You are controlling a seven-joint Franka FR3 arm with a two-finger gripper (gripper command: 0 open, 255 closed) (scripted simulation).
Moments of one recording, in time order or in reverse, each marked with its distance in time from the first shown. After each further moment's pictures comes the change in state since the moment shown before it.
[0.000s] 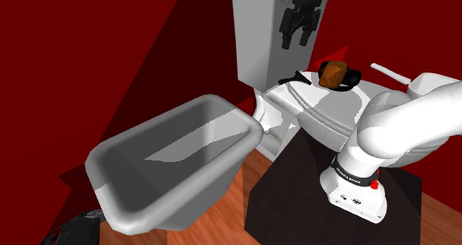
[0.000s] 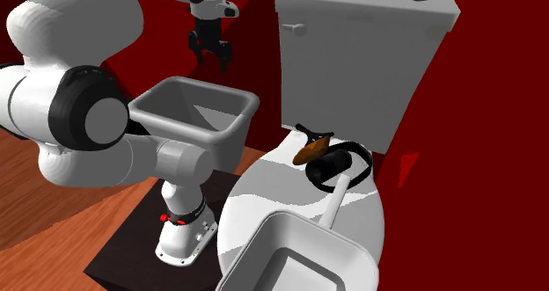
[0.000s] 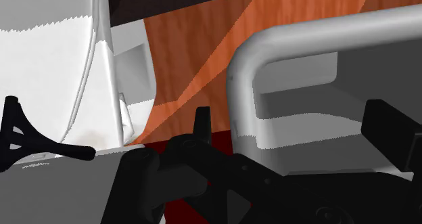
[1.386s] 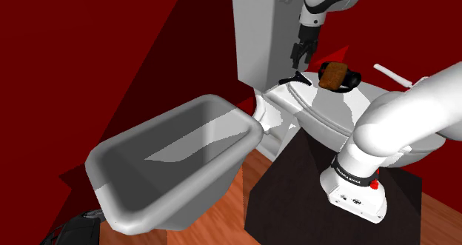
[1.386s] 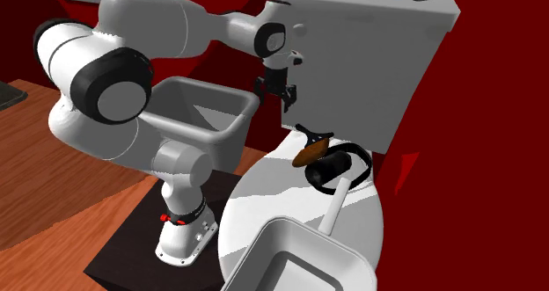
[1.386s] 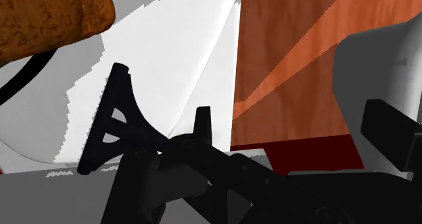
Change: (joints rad) arm -0.105 0.260 -0.333 -0.133 -0.247 0.361 -0.379
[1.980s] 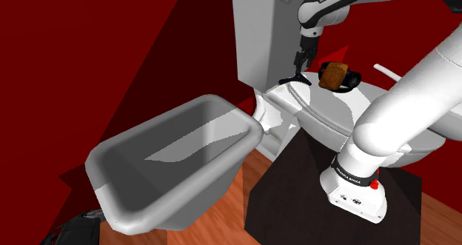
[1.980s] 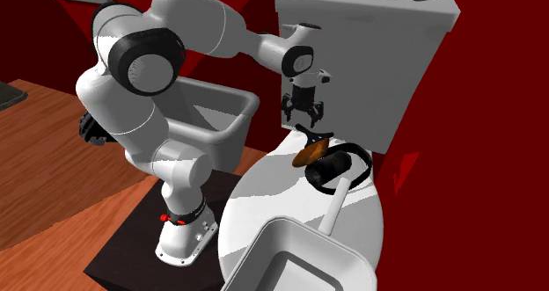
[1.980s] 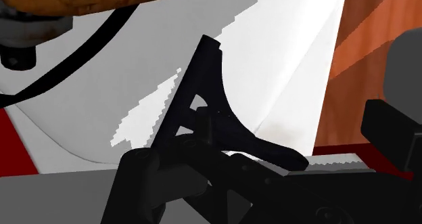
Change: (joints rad) arm -0.015 0.270 -0.159 0.084 -0.003 0.186 -0.190
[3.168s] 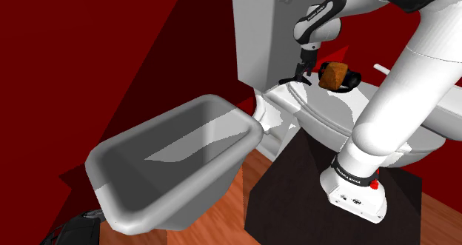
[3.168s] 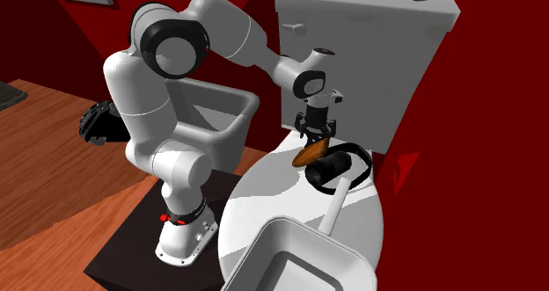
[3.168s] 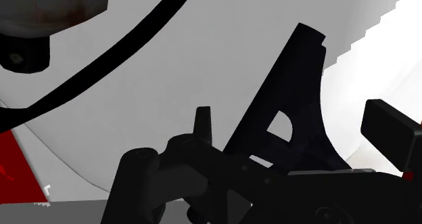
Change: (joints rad) arm -0.017 0.233 -0.084 0.024 0.092 0.191 -0.157
